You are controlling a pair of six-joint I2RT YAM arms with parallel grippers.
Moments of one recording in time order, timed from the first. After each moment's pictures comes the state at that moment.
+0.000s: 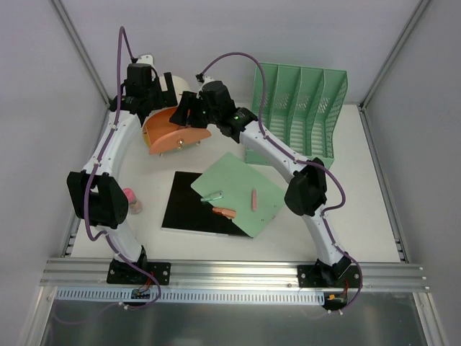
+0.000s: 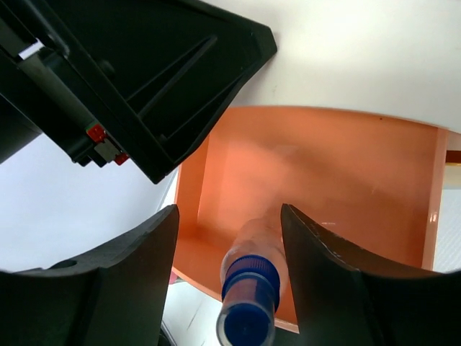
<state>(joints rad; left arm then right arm) -0.13 1.75 1.73 -0.53 -0.12 -0.22 0.79 2.27 2.29 -0.38 -0.20 0.69</state>
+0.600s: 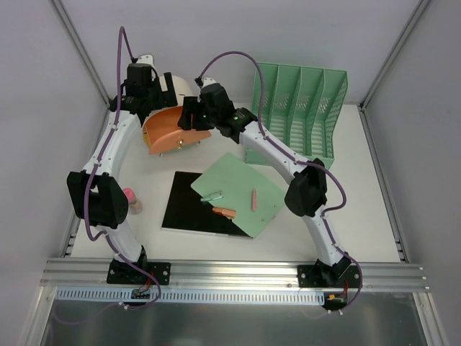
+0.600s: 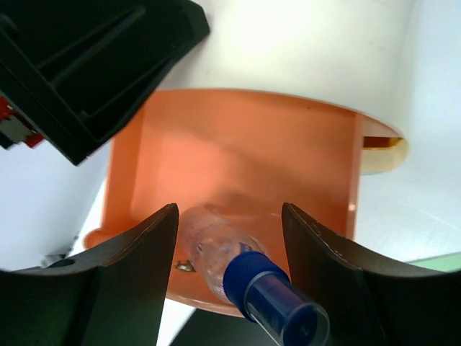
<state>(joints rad) -0.13 1.75 1.73 -0.53 -0.12 -0.22 0.80 2.26 2.29 -0.48 -0.07 0.53</state>
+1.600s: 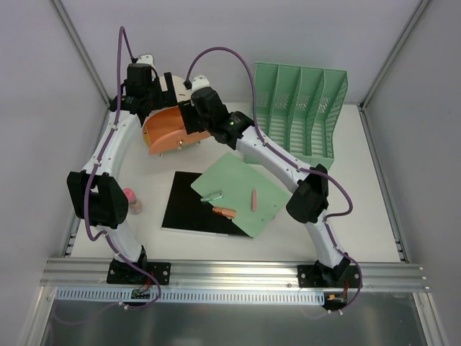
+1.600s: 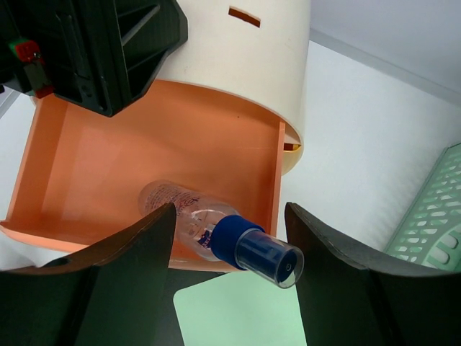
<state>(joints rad) -0.13 1.75 1.73 -0.53 -0.12 -0.22 0.88 2.20 2.29 -0.56 0.29 0.18</state>
